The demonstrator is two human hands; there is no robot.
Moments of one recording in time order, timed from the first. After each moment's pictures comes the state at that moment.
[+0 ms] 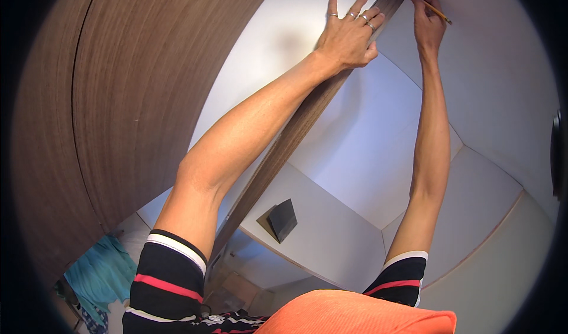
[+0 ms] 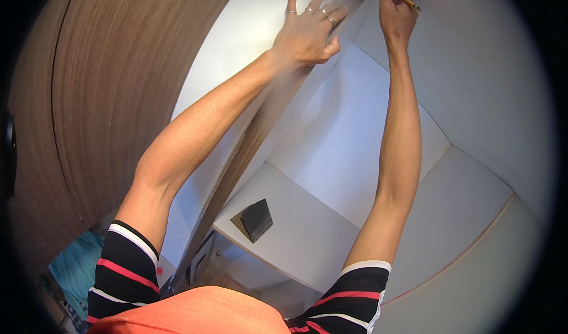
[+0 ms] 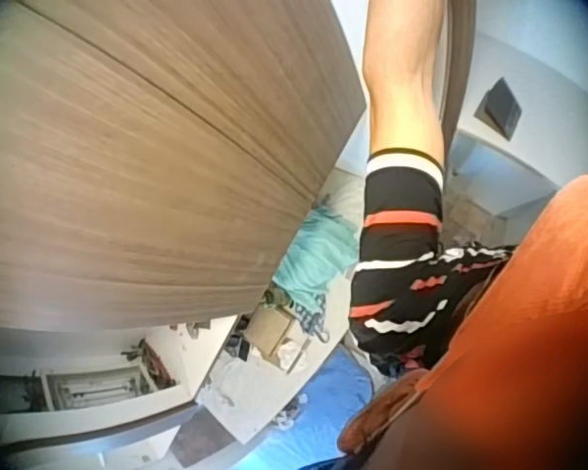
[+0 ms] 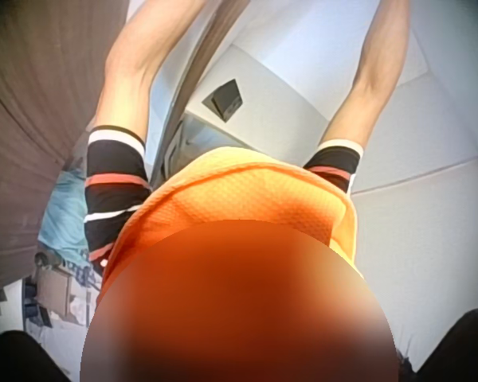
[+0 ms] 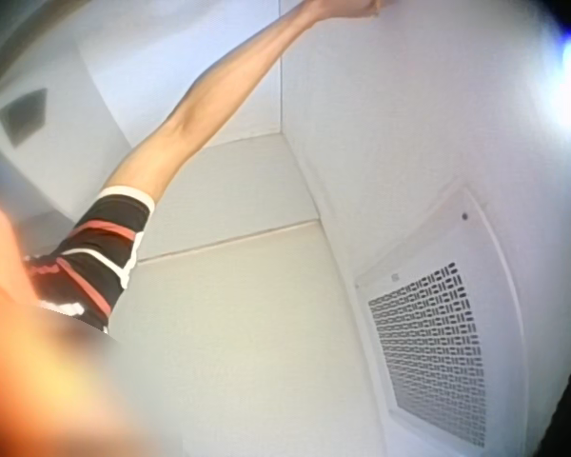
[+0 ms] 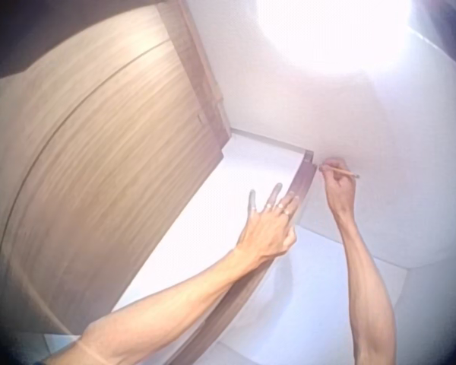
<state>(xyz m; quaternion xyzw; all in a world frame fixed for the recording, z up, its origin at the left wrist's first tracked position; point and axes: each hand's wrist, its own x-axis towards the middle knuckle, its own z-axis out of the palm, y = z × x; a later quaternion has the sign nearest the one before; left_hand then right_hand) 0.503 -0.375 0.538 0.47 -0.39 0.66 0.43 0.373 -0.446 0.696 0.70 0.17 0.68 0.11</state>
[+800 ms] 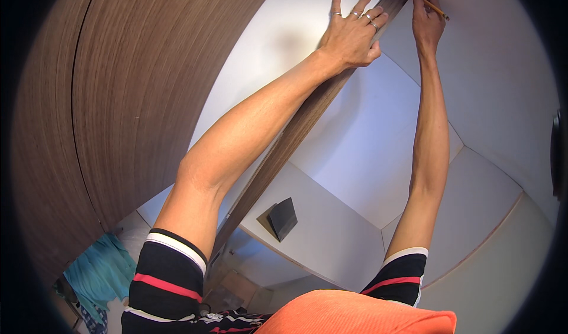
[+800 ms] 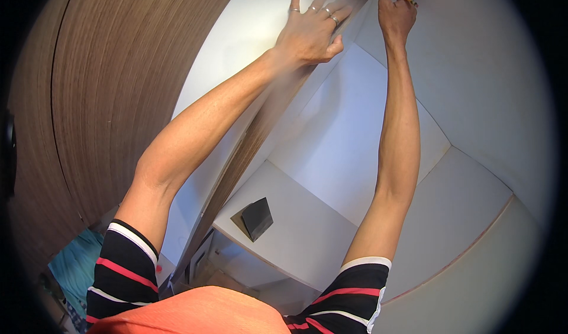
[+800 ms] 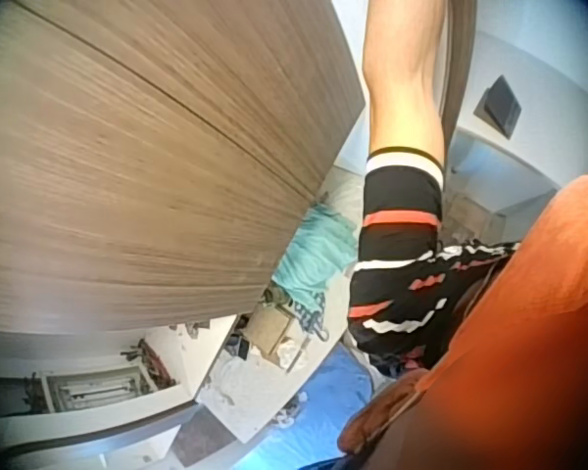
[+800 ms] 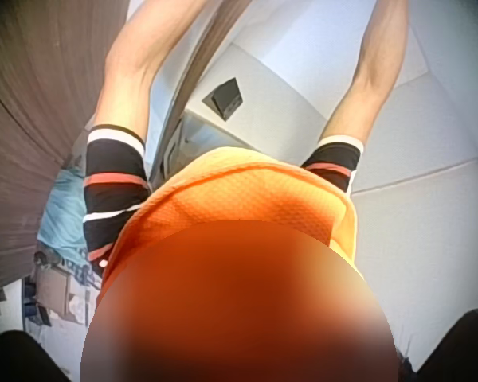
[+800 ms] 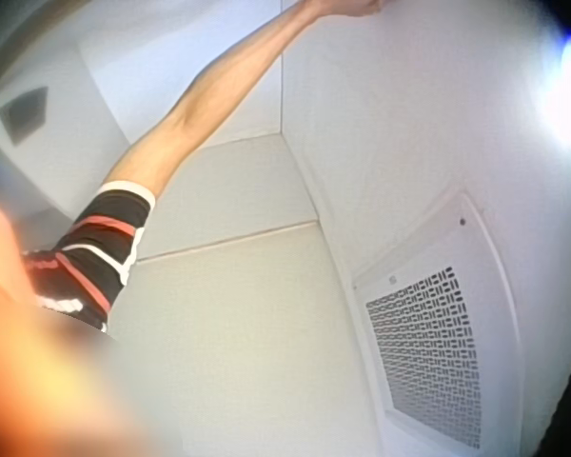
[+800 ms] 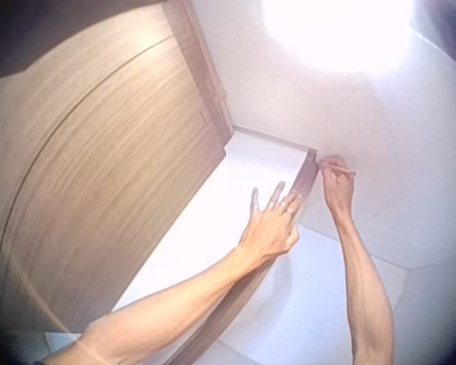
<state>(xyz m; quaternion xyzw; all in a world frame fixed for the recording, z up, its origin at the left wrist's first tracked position) 0.503 -0.374 0.539 0.47 -0.38 0.66 0.44 0.381 -0.441 0.698 0.70 0.14 0.69 0.13</state>
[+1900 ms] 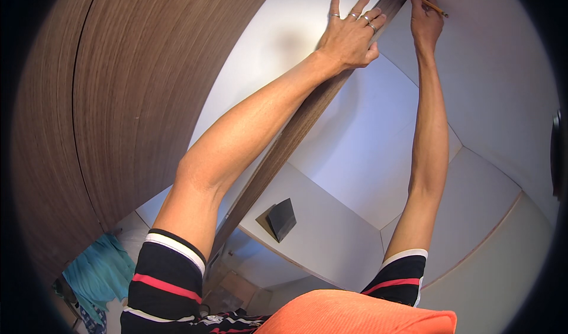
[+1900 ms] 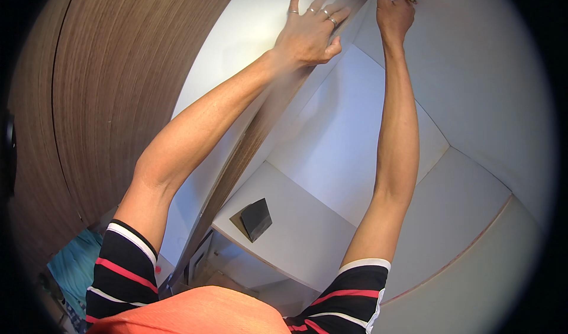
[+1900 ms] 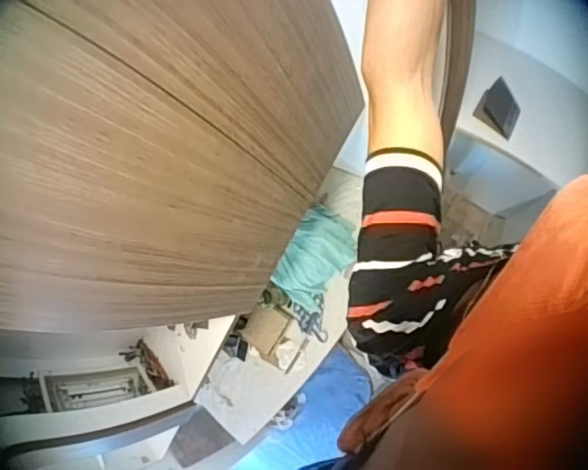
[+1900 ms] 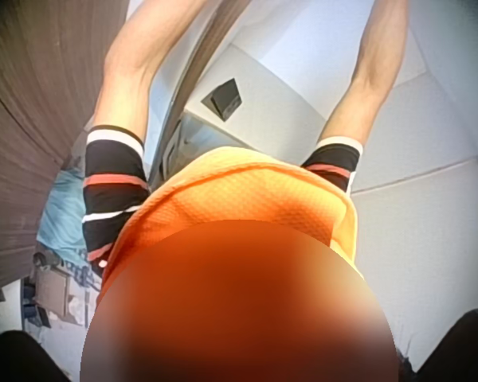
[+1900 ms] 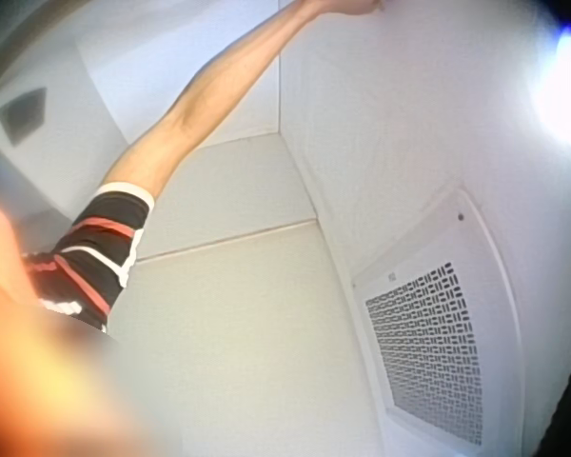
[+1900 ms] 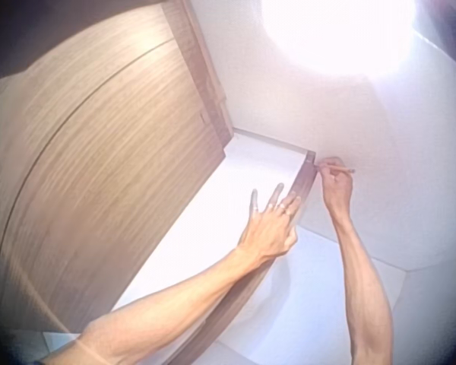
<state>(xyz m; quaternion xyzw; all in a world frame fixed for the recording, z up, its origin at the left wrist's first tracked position) 0.503 -0.375 0.540 0.47 -0.39 0.66 0.44 0.383 -0.441 0.704 0.69 0.14 0.70 0.13</state>
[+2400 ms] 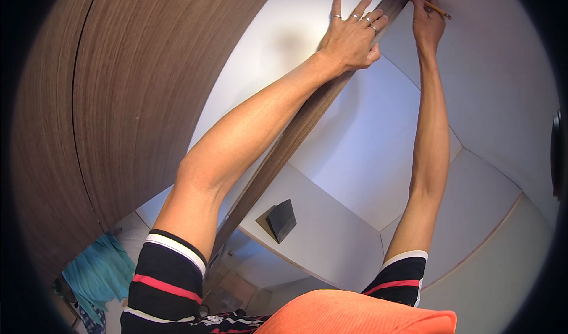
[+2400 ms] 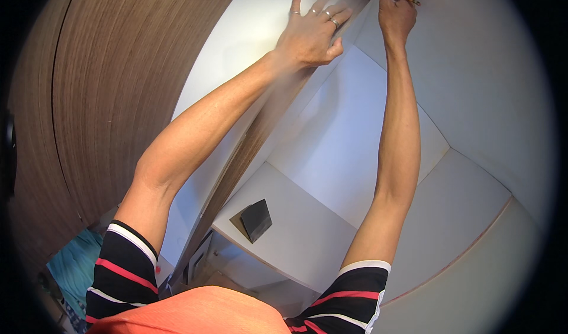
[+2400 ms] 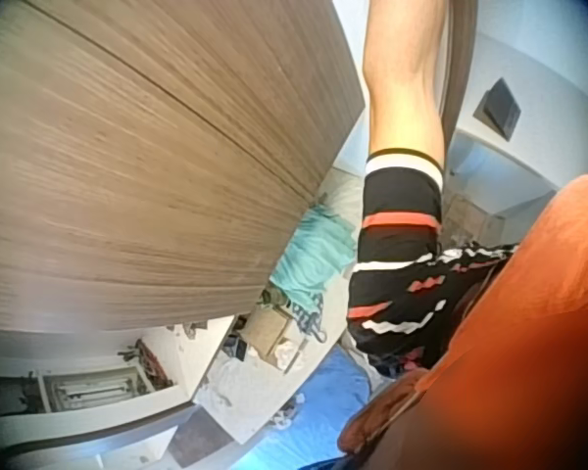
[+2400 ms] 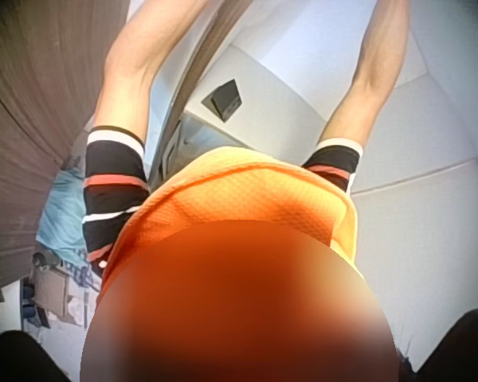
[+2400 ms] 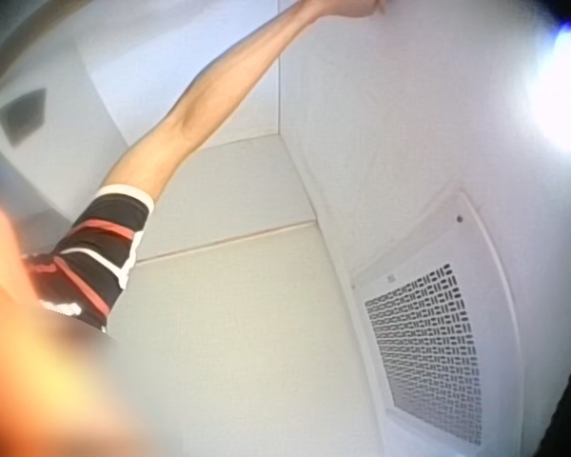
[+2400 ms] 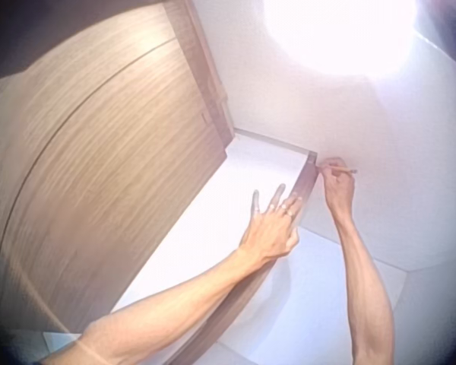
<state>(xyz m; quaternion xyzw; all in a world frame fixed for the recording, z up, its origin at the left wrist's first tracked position) 0.502 -0.374 0.540 0.47 -0.39 0.66 0.44 0.384 -0.440 0.704 0.70 0.17 0.68 0.09</state>
